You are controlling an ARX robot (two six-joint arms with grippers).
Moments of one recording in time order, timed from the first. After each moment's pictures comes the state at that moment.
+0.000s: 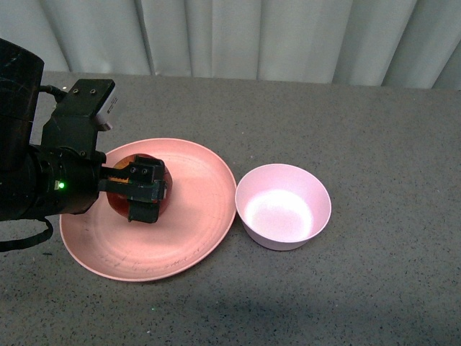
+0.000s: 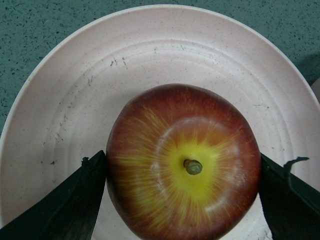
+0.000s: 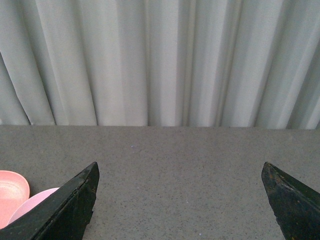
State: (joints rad) left arm -0.26 1.96 0.66 0.56 0.10 -0.05; right arm 0.00 0.00 0.01 0.00 0.00 -0.01
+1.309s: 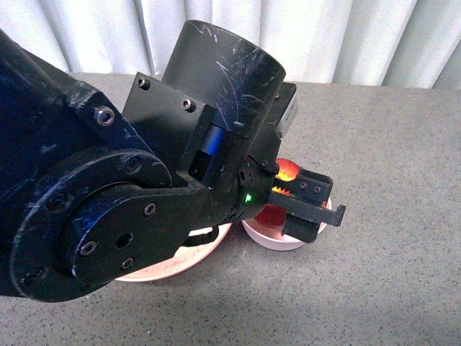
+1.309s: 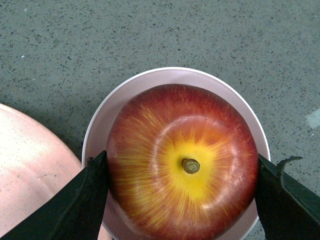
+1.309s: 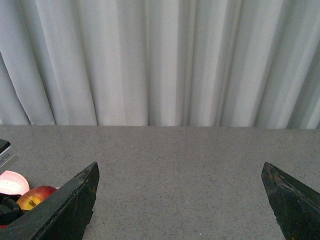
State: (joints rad) left arm -0.65 2.09 0.91 0.53 0.02 -0.15; right arm 0.00 0.00 0.01 0.00 0.00 -0.01
